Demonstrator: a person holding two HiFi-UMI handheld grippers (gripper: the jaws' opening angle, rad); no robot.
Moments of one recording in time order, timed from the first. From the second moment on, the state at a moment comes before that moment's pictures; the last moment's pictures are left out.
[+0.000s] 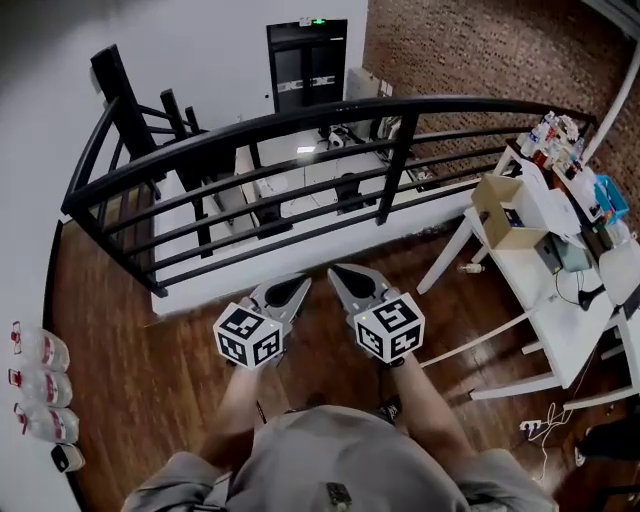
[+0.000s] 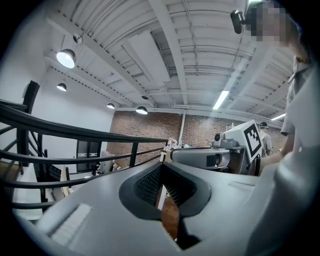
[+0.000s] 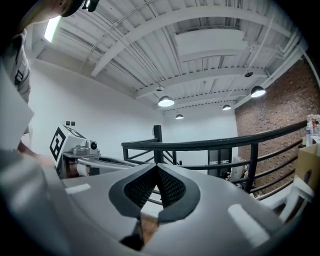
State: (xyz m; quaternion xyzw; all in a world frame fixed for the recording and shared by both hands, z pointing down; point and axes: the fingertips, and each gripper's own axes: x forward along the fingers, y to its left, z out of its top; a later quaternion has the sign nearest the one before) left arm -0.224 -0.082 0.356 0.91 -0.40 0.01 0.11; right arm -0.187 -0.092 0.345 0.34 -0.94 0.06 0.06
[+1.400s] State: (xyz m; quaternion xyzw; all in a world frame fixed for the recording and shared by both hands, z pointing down) left arm -0.236 -0.091 0.343 0.91 -0.40 0.00 0.11; right arm -0.194 -0.103 0.329 0.34 -0.94 0.05 0.05
